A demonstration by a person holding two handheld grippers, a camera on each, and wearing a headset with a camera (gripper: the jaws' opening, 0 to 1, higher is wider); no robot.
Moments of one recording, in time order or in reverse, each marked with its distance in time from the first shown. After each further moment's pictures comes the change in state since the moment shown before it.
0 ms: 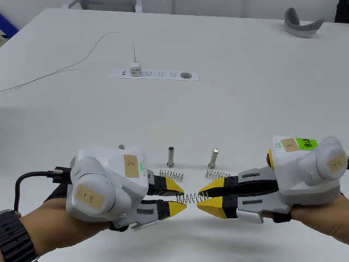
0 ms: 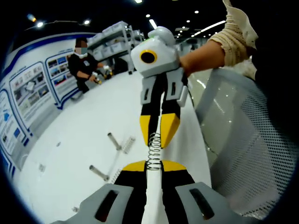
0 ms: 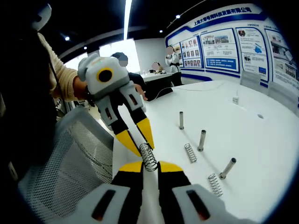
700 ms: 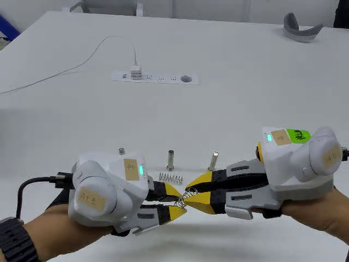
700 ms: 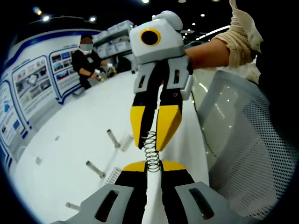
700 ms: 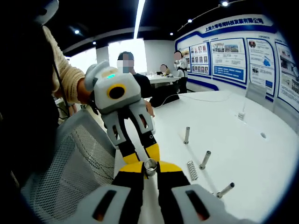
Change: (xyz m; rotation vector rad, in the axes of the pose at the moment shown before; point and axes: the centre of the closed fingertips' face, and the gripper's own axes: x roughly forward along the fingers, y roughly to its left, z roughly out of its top) left arm 0.004 -0.002 -0.004 -0.062 -0.009 0.006; right arm 0.012 0.013 0.033 -0.105 -0.009 0.024
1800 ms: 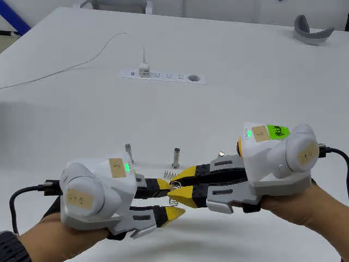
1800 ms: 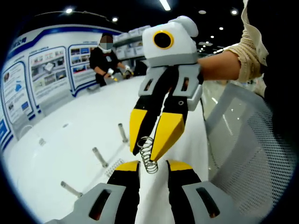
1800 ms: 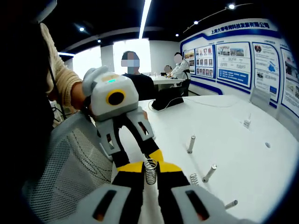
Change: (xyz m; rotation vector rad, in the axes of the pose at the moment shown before) left arm -0.015 0.008 -0.010 -0.151 -0.077 0.103; right arm 0.026 0.001 0.015 -0.043 -0.006 0.021
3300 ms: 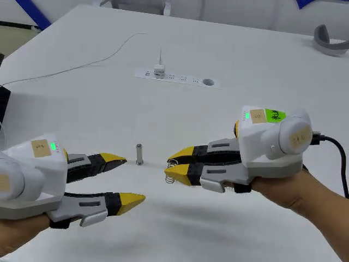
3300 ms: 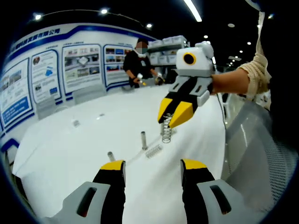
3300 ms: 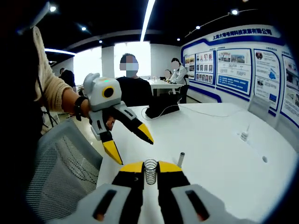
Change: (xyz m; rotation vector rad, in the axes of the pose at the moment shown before) left arm -0.080 0.057 -0.022 -0.169 -0.080 0.249; right arm 0.022 -0.033 0.031 -0.047 -0.034 -0.021
